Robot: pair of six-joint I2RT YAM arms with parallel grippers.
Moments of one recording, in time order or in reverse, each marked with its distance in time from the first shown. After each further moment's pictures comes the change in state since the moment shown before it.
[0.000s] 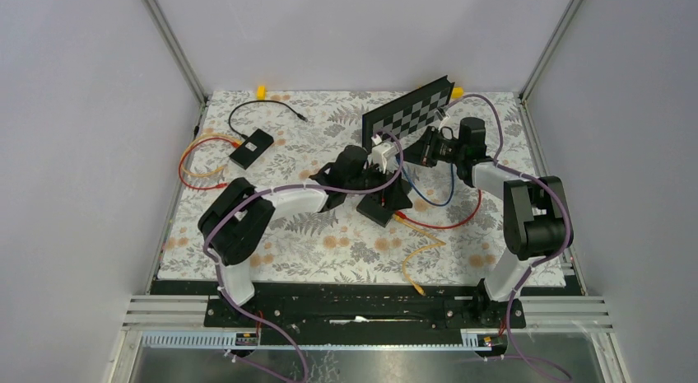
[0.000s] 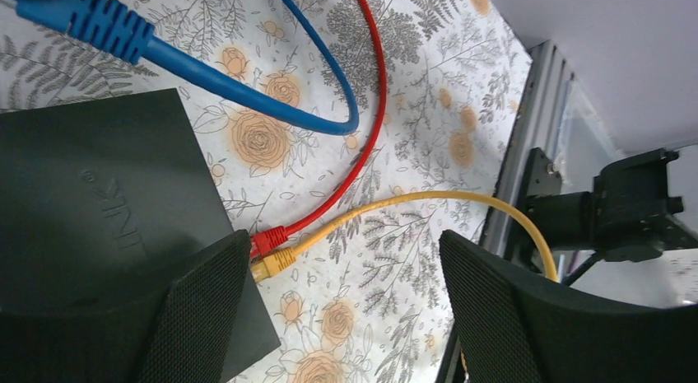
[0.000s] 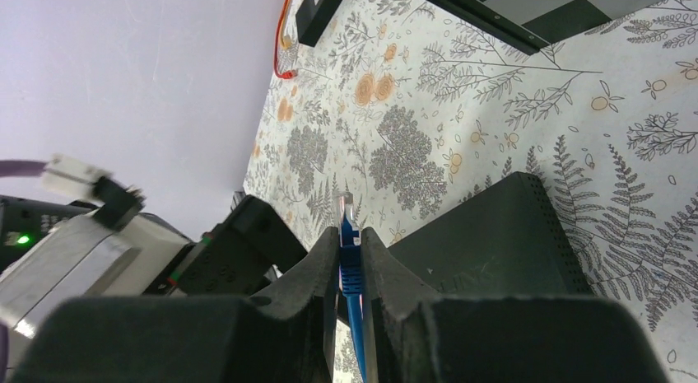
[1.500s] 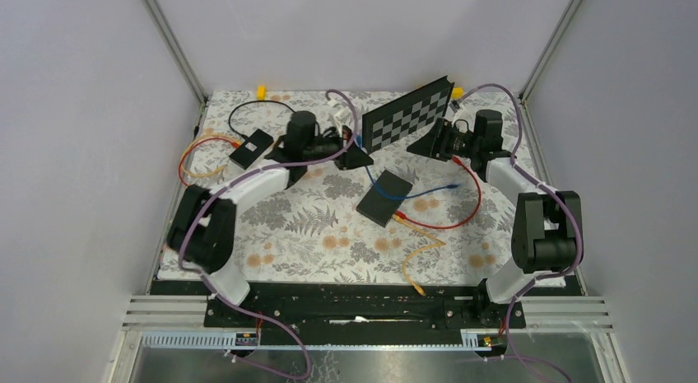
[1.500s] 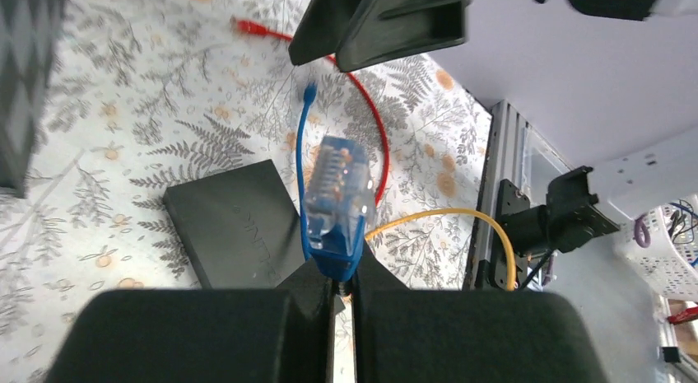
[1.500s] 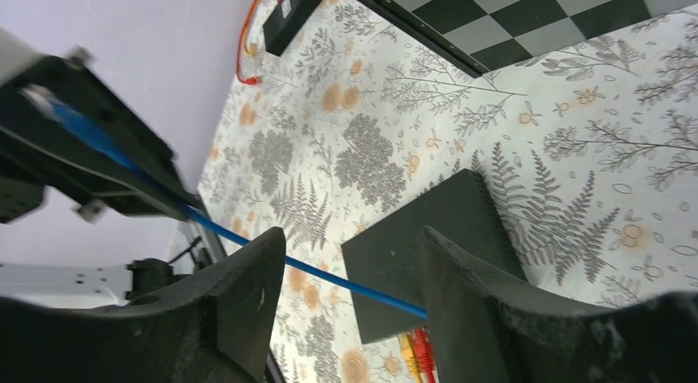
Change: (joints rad) left arm 0.283 -0.081 0.067 -0.027 0.284 0.033; right arm -0.071 -0.095 0.053 -0.196 0.015 -0.166
